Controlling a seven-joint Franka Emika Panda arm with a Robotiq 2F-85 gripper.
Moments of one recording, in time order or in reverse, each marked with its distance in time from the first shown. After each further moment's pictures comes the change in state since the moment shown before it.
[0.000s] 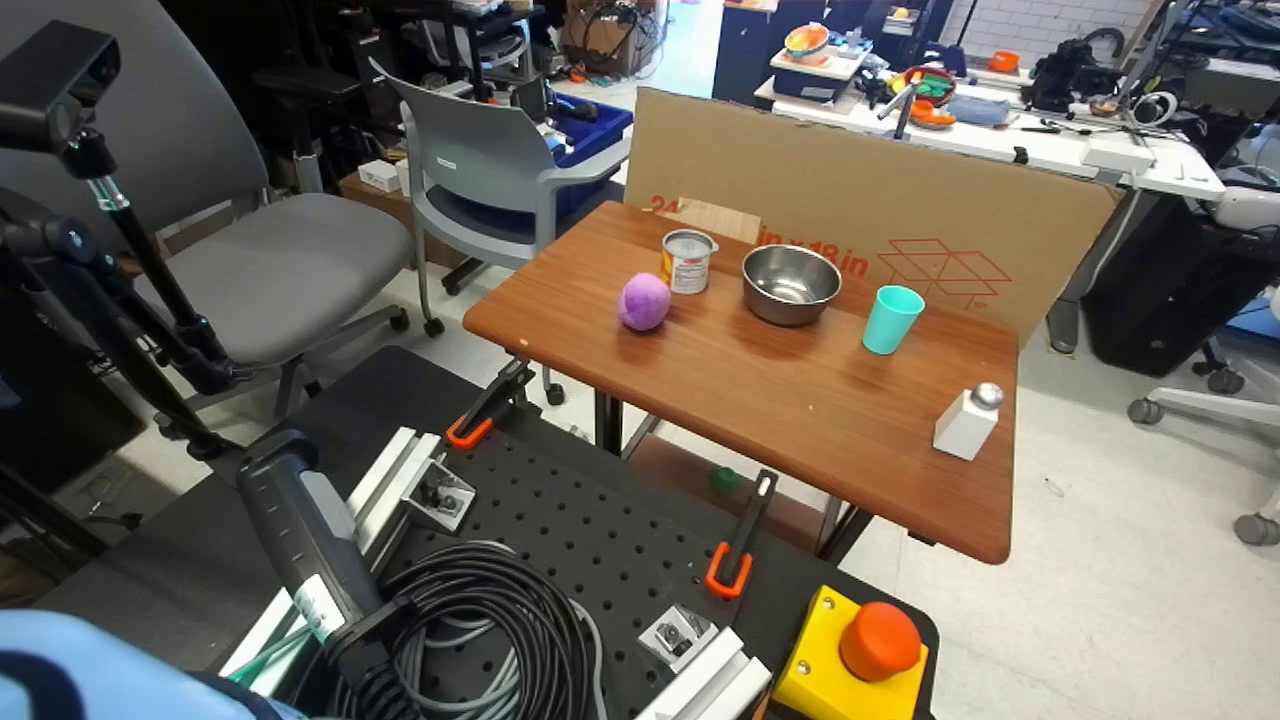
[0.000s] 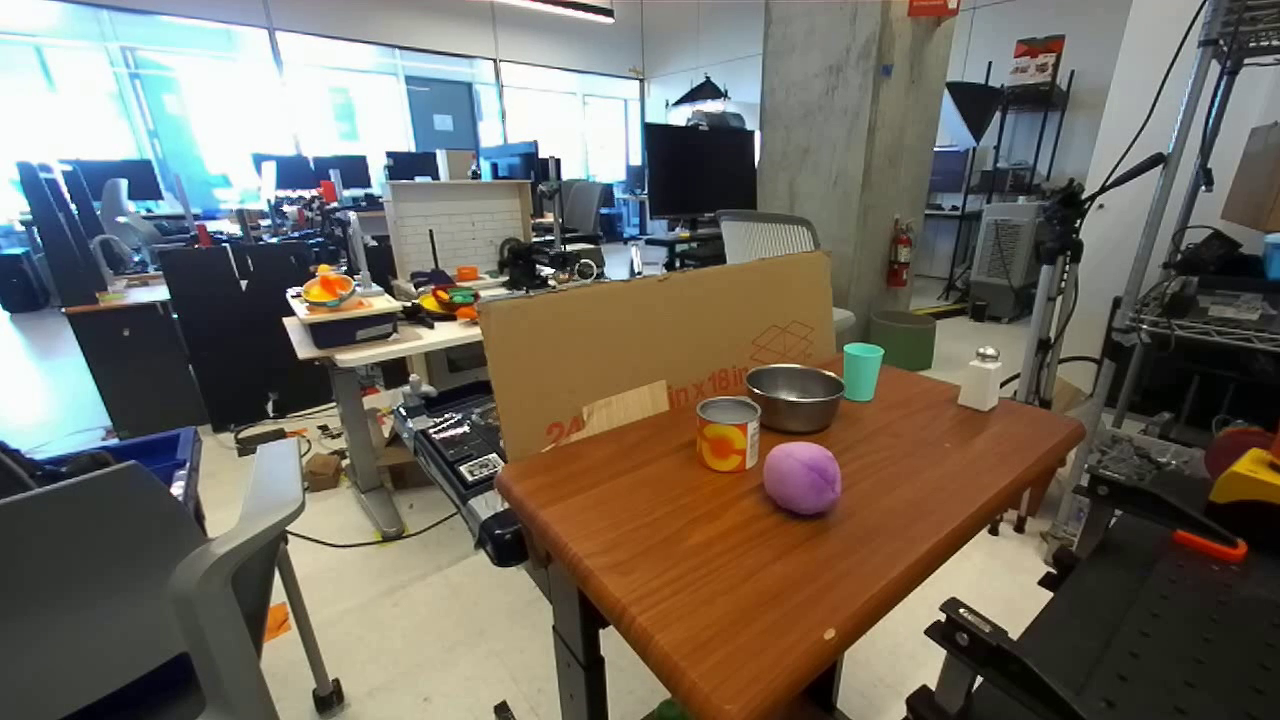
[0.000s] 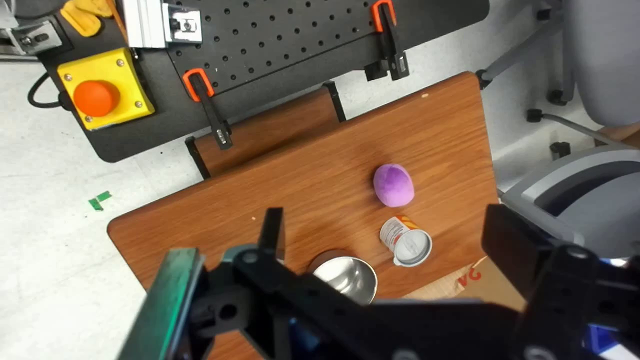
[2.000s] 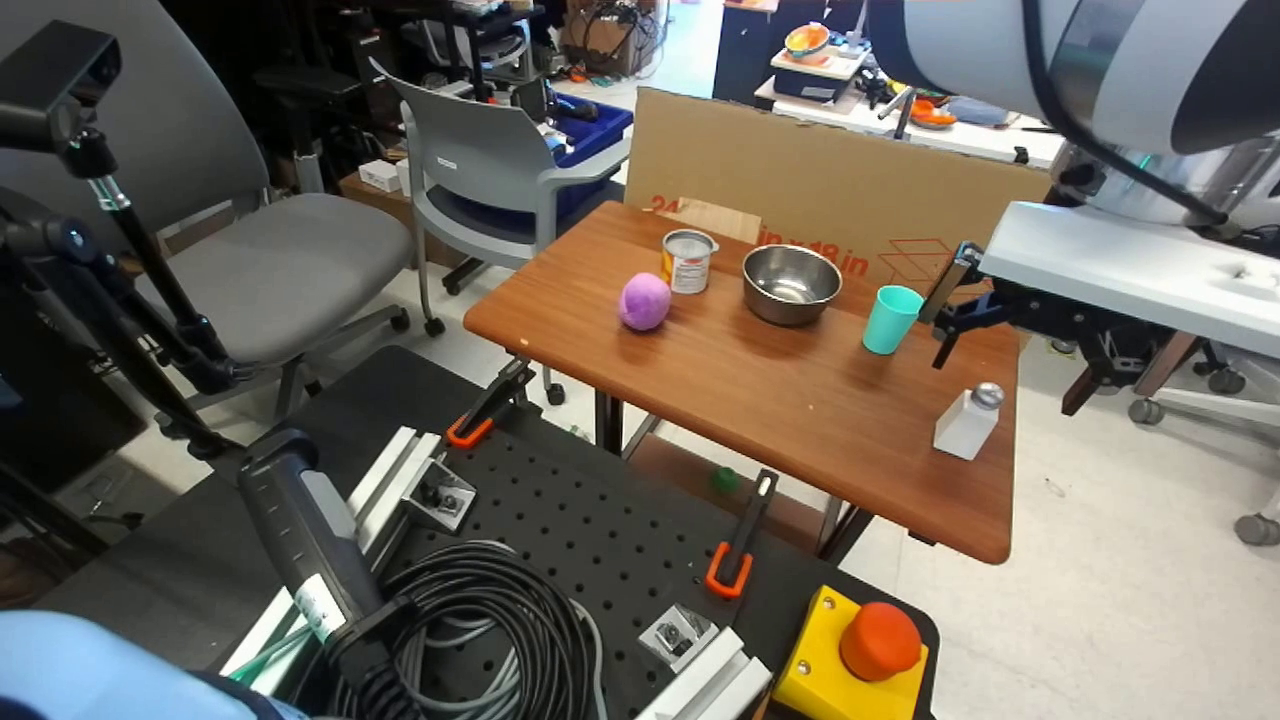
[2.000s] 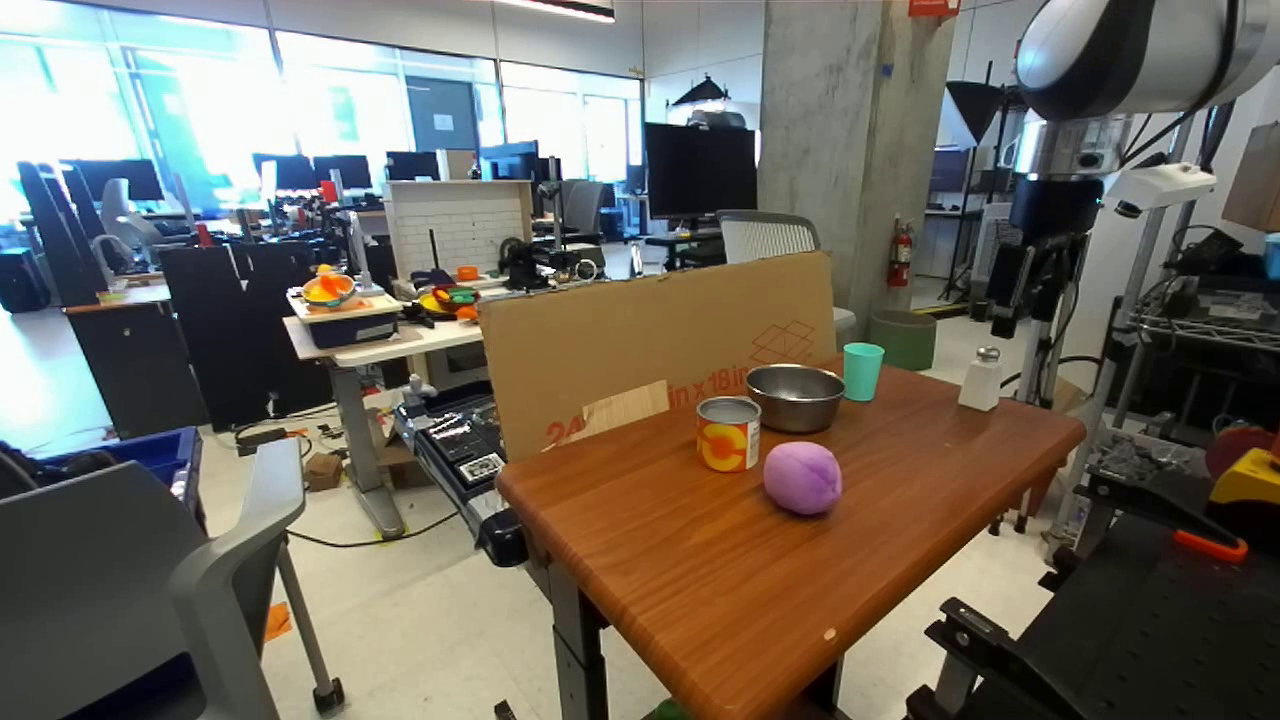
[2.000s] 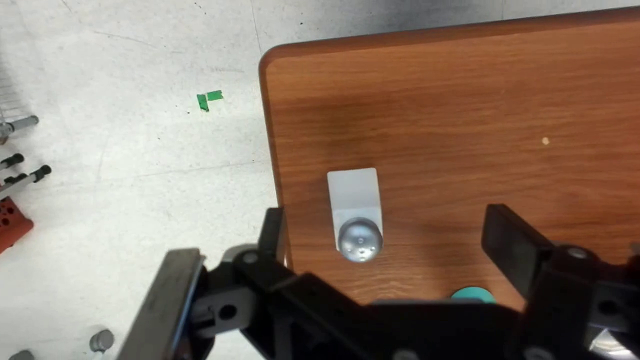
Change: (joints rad) arm -0.167 0.988 -0.020 0.272 -0.094 0.765 -0.458
